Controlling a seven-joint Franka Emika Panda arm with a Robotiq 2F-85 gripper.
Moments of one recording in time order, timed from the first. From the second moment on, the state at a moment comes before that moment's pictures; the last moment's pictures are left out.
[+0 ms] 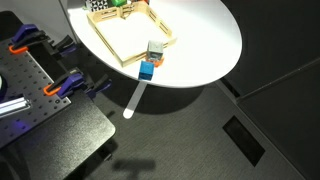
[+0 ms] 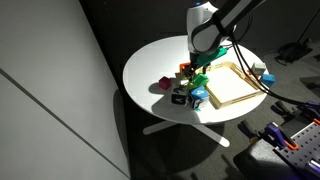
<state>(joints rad) 0.29 0.59 0.00 -1.94 -0.12 2.43 0.35</state>
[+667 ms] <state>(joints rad) 0.29 0.59 -0.02 -1.95 -0.12 2.43 0.35</state>
